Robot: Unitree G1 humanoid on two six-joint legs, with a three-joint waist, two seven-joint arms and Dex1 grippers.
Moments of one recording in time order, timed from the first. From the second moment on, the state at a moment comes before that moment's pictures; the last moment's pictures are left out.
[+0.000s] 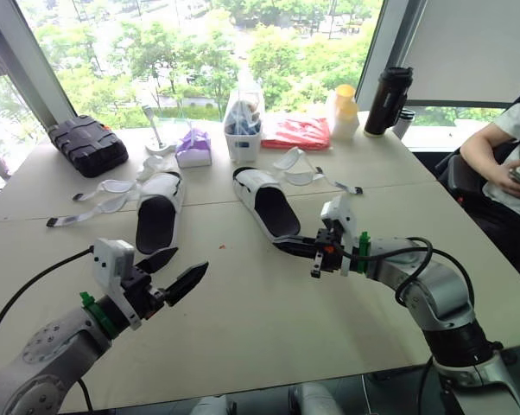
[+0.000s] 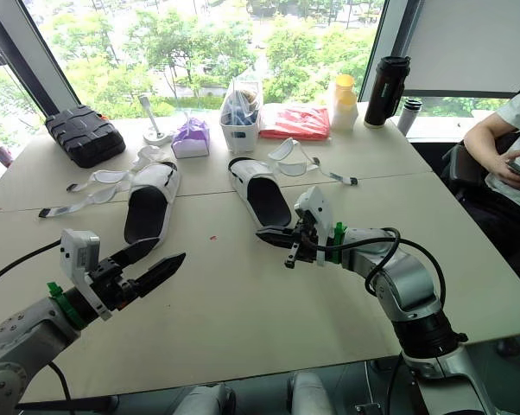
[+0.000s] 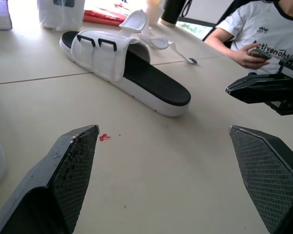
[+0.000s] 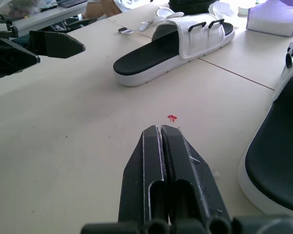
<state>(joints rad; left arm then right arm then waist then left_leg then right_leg) 0.20 0.59 0.33 -0.69 -0.97 0.65 -0.39 -0.45 -0.52 0.12 -0.25 0.48 0.67 0.85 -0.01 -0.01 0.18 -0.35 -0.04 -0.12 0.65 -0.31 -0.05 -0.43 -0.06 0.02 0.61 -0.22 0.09</state>
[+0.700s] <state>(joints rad) 0.19 0.60 0.33 -0.69 -1.00 0.66 -0.38 -0.48 -0.49 0.13 -0.21 0.44 0.61 0.85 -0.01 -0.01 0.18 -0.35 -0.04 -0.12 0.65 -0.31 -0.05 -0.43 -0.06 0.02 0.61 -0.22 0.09</state>
